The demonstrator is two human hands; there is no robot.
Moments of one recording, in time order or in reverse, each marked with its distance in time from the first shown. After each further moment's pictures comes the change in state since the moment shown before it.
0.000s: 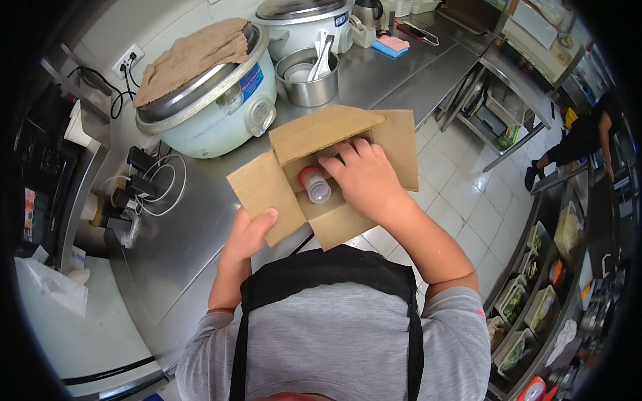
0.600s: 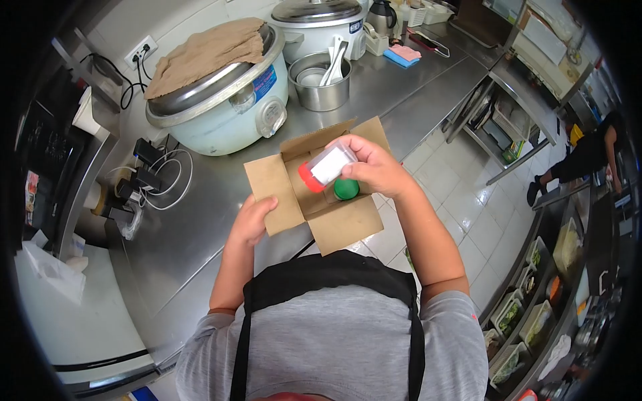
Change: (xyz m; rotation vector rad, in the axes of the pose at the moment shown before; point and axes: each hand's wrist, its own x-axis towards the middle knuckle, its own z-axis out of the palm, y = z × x) left_hand 0.017 -0.037 -0.024 -0.314 0.104 -0.278; right_hand 0.022 0.032 0.019 1.656 -0.238 0.201
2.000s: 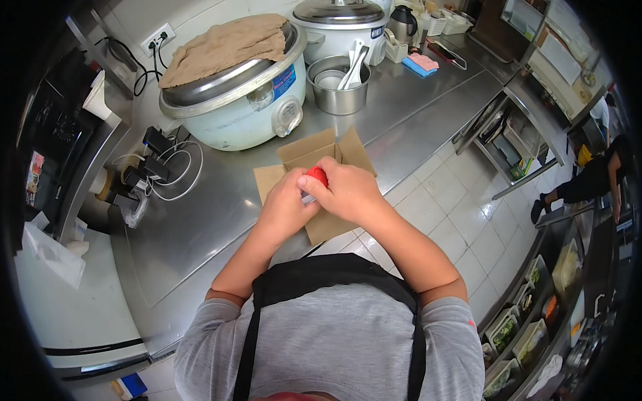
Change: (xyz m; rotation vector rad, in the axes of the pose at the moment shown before) left_hand 0.015 0.029 0.046 1.079 0.191 0.445; right_hand 0.026 -0.001 0.066 -1.027 0.215 0.091
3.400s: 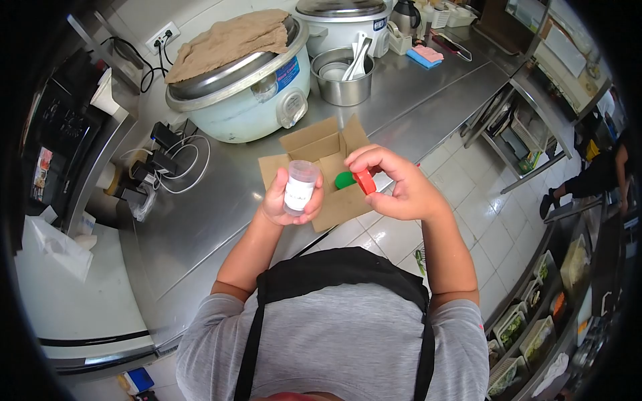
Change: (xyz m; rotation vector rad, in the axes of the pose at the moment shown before) left_hand 0.000 -0.042 0.015 -1.834 -0.911 -0.036; right_hand -0.043 0.043 -0.051 0.679 -0.111 -0.470
